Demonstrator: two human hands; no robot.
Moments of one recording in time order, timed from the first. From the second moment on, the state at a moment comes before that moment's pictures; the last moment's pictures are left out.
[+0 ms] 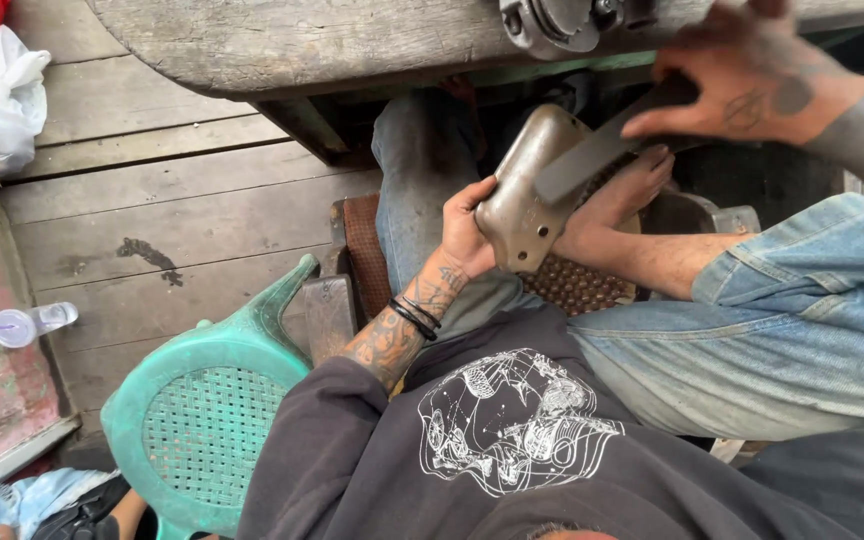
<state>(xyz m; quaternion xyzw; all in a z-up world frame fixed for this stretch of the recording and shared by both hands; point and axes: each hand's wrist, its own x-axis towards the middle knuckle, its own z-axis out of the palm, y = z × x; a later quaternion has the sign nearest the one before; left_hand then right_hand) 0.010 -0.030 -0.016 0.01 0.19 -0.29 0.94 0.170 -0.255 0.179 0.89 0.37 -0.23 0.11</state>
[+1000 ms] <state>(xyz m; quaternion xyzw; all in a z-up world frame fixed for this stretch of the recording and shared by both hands) 0.023 -0.018 0.027 0.03 0.33 -0.23 0.92 0.155 -0.263 0.101 0.91 0.41 -0.06 0.00</state>
